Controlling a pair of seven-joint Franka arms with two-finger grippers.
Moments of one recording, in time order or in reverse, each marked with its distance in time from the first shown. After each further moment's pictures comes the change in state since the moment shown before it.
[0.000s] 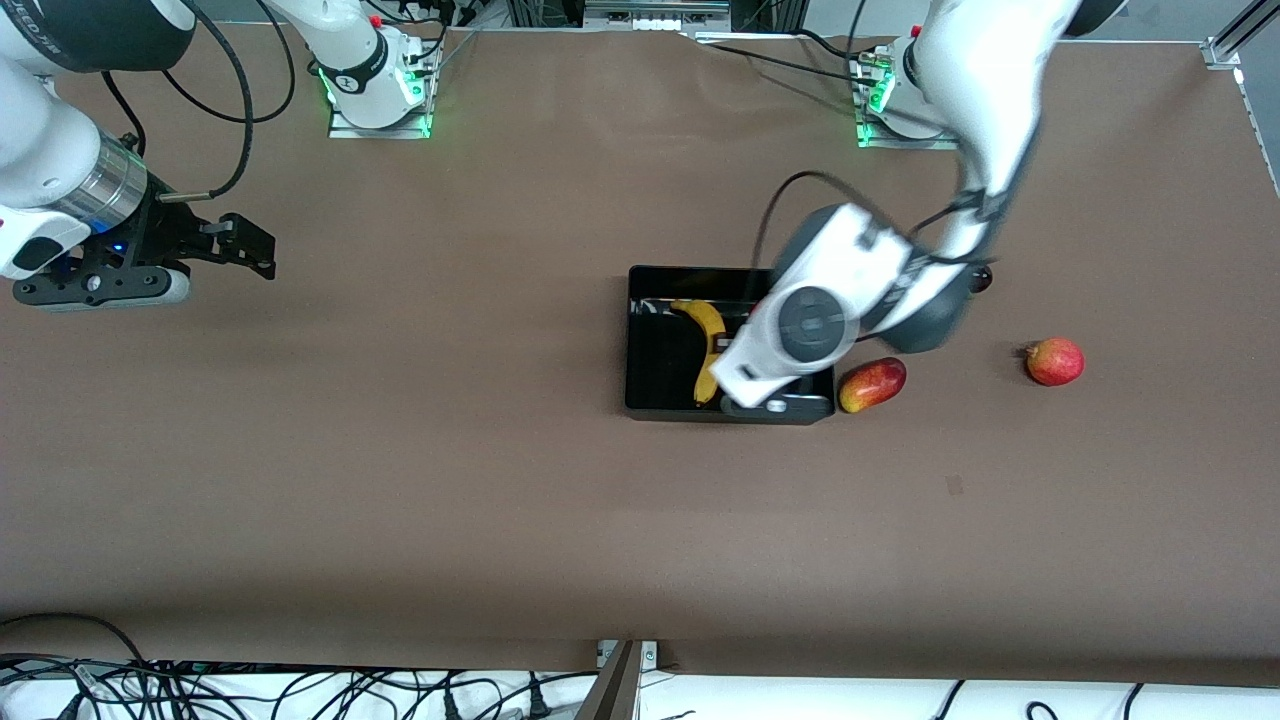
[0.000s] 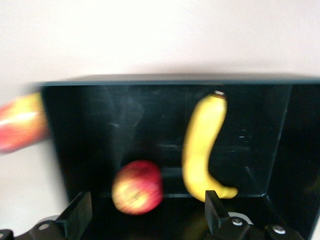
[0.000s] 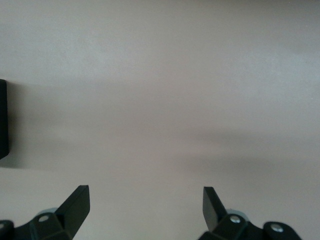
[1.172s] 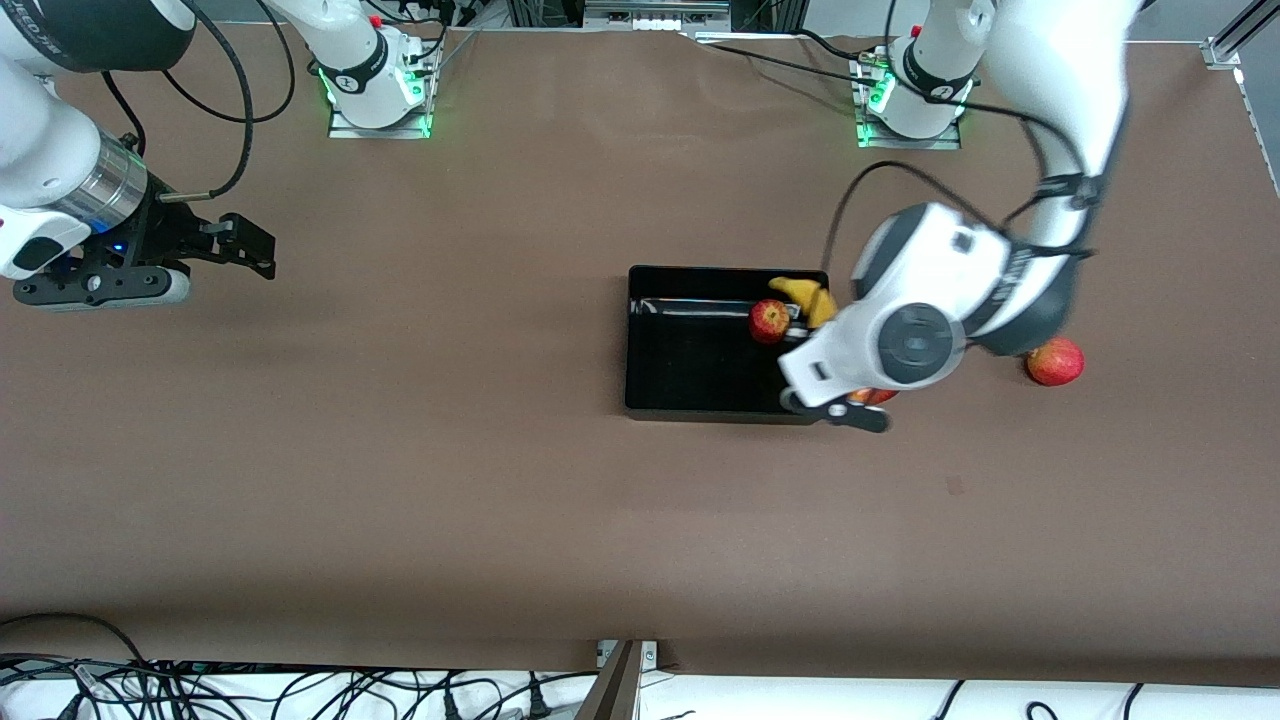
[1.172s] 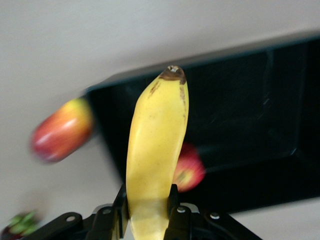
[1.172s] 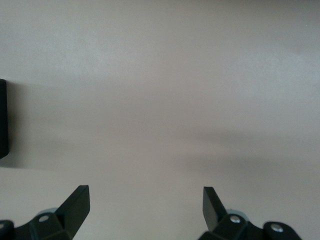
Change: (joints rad) left arm 0.033 0.038 -0.036 -0.022 -0.001 0.010 0.241; right arm 0.000 0.000 0.000 0.000 0.000 -0.001 0.000
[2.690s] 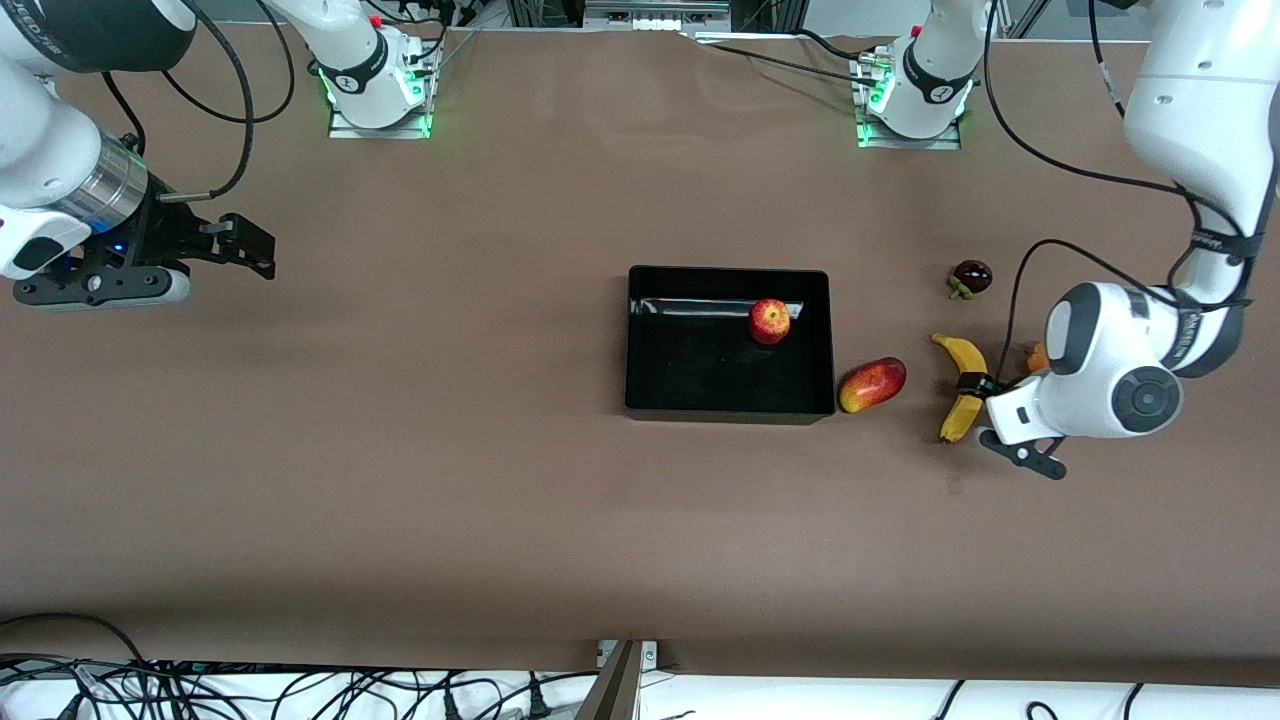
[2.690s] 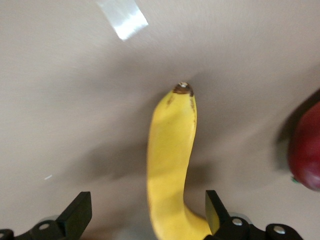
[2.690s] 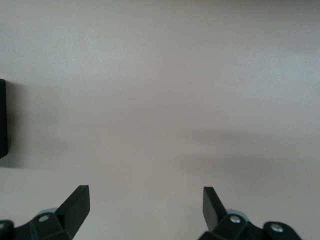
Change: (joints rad) left arm 0.490 0.001 0.042 -0.393 0.186 0.431 0.641; right arm 0.000 0.000 0.000 -0.001 -0.001 0.000 0.000
